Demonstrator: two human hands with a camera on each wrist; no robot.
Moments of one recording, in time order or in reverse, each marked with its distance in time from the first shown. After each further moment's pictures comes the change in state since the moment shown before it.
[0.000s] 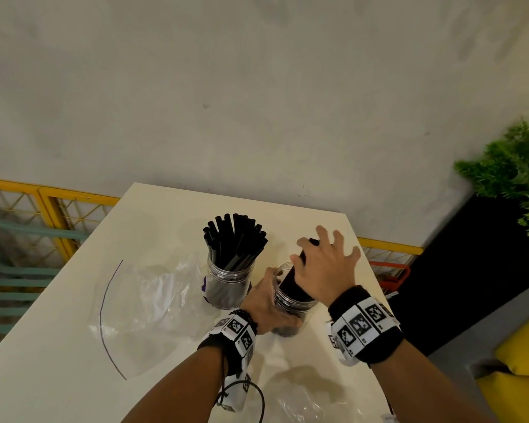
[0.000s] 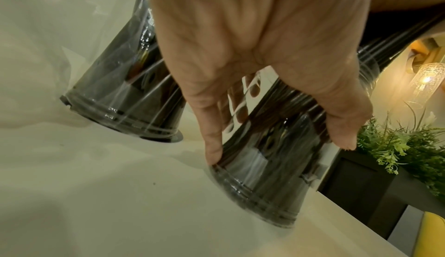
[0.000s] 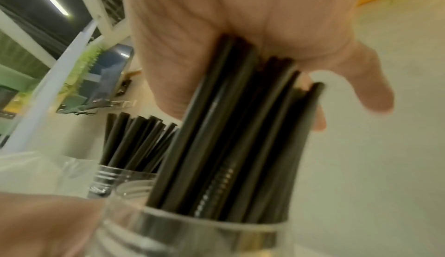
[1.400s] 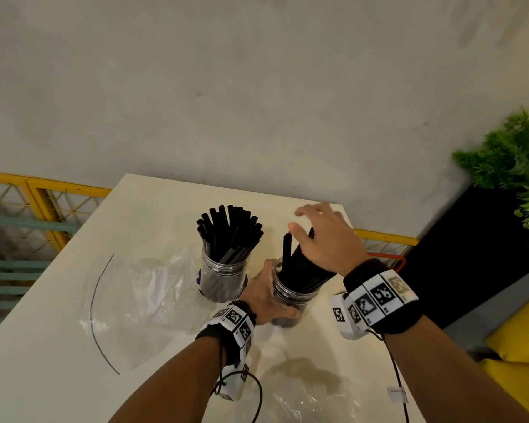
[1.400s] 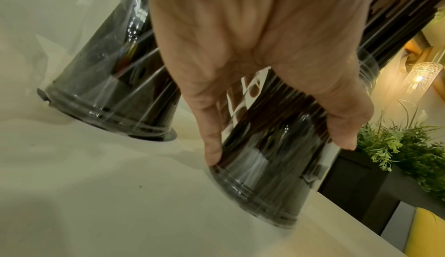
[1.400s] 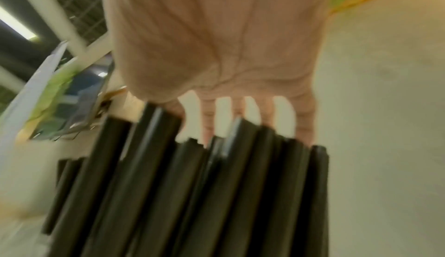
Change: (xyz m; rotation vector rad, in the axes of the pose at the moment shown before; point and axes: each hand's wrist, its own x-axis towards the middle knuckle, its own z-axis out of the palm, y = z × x) left_hand -0.001 0.010 -0.001 0.010 -0.019 0.020; right_hand 0.028 0.020 -0.032 0.288 -0.037 -0.134
